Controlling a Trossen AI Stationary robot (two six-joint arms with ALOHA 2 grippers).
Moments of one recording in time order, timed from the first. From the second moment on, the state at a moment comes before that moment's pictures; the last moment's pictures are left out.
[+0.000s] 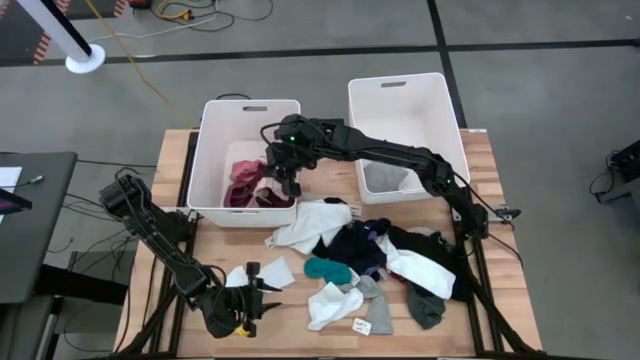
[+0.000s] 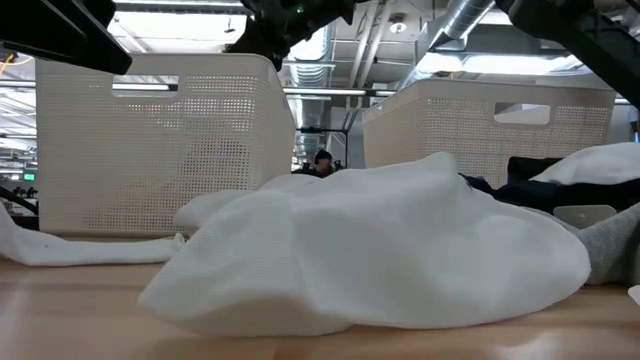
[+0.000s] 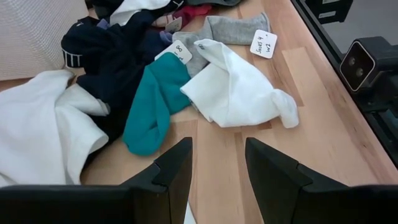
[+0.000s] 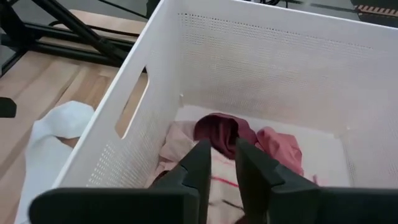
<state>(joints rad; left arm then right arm) -0.87 1.57 0.83 0.04 -0.82 -0.40 -0.22 2.25 2.33 -0.68 -0.27 -0.30</state>
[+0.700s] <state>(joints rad) -0.87 1.57 0.83 0.04 -0.82 -0.36 -0.19 2.20 2.35 -0.77 -0.27 -0.29</state>
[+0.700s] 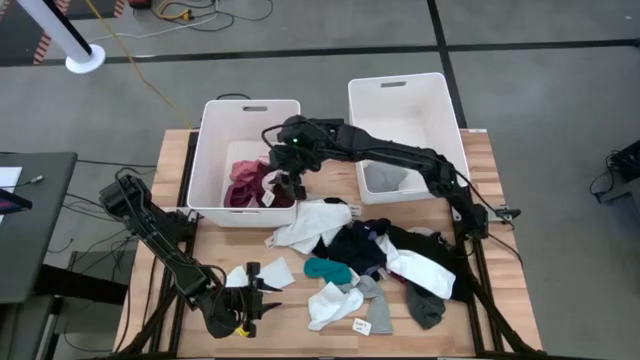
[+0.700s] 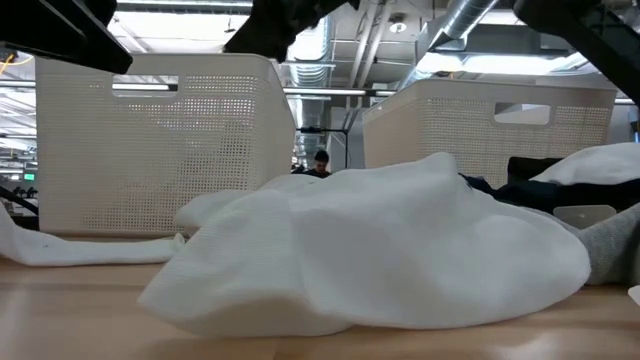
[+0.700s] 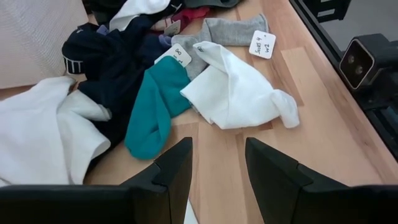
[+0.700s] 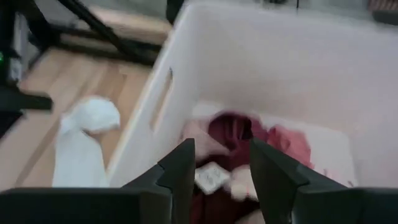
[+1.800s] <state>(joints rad) -0.86 1.57 0.83 0.28 -0.66 -0.10 0.20 1.86 2.35 -1.30 -0.27 -0.21</state>
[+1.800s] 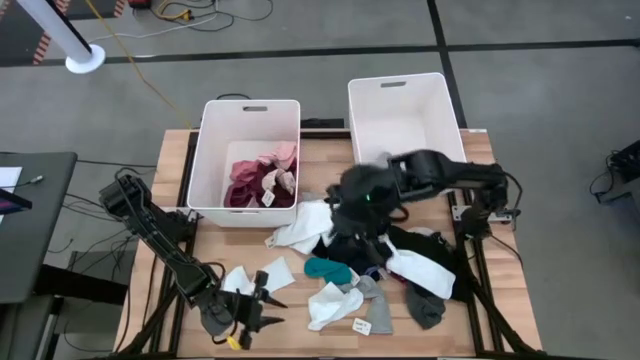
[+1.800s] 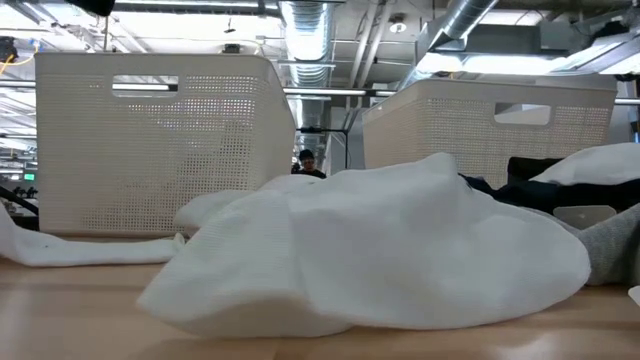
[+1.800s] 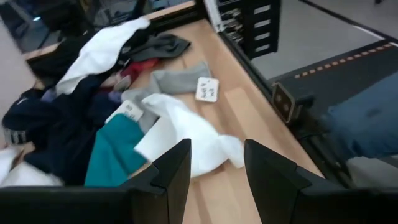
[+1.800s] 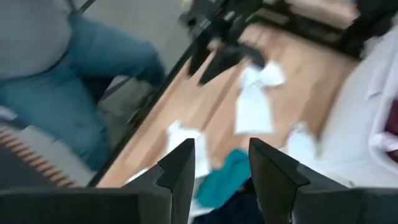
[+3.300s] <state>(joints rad) -0.68 1.57 0.89 -0.55 -0.20 -0.43 0.89 1.87 2.29 -1.53 0.23 0.55</state>
